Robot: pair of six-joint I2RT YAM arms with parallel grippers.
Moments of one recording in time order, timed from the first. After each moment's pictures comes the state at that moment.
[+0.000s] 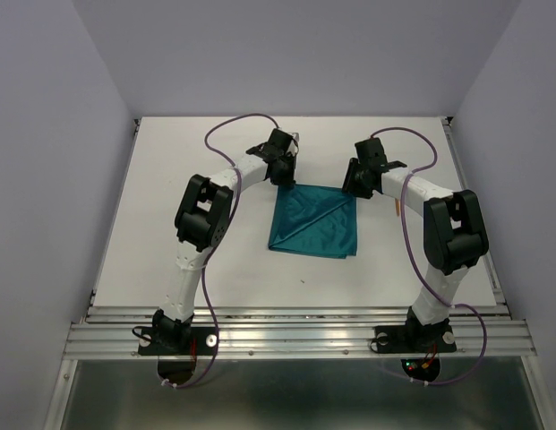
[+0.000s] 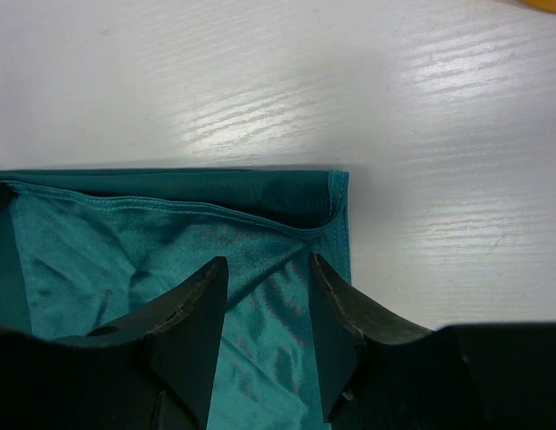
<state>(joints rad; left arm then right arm) -0.53 2.31 1.85 -0.44 0.11 -0.35 0.27 1.85 1.28 -0.37 0.10 0.53</state>
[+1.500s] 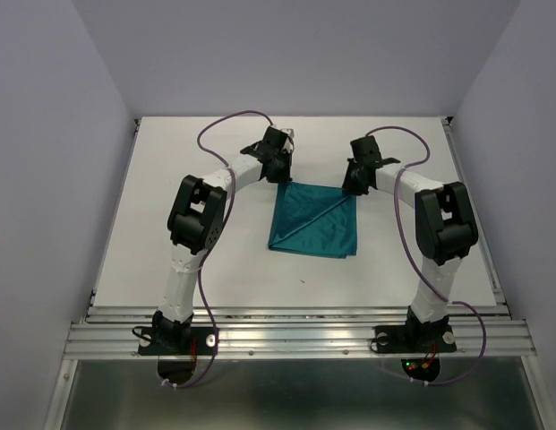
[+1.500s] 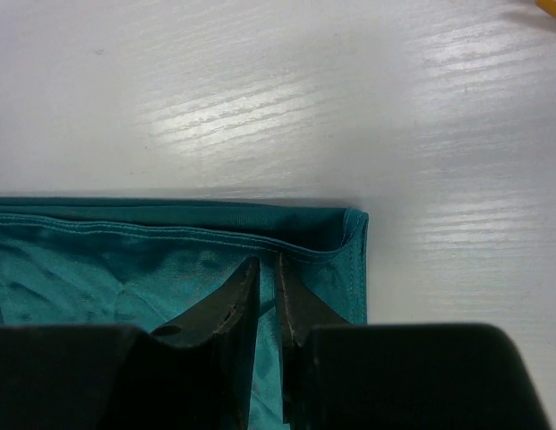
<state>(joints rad) -0.51 2.24 1.77 -0.40 0.09 -0.37 0.27 1.94 1.36 -0.37 0.08 0.53</state>
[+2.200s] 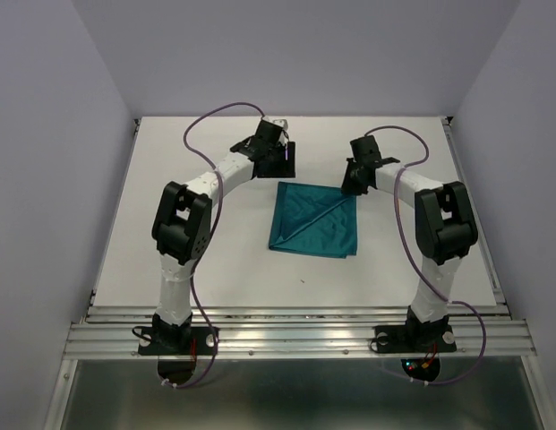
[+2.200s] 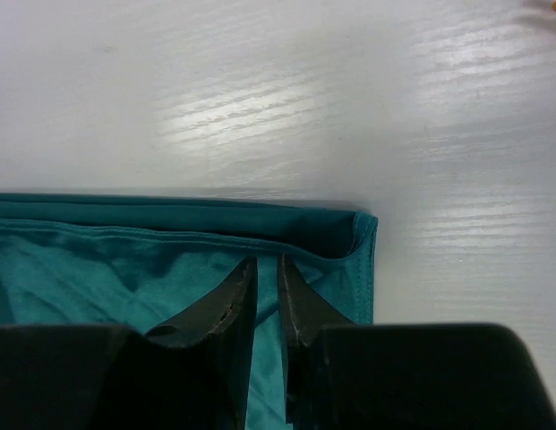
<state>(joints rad) -0.52 2.11 1.71 -0.44 0.05 -0.40 0.27 1.97 1.37 -0.37 0.07 0.52</state>
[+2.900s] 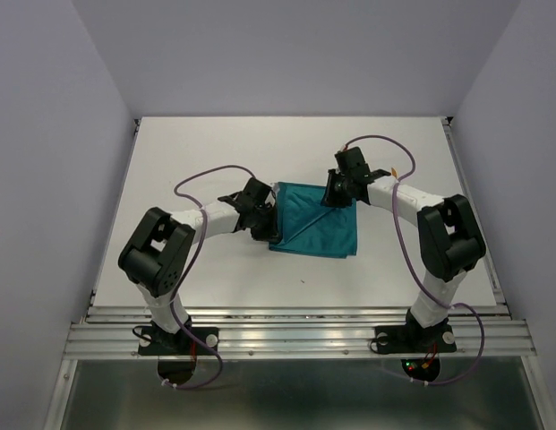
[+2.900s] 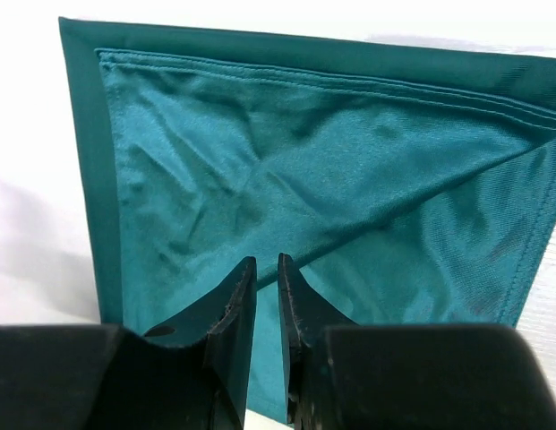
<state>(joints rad) -0.59 1.74 0.98 -0.28 0.25 -0.55 0.42 1.81 1.23 -0.33 -0.06 0.57</state>
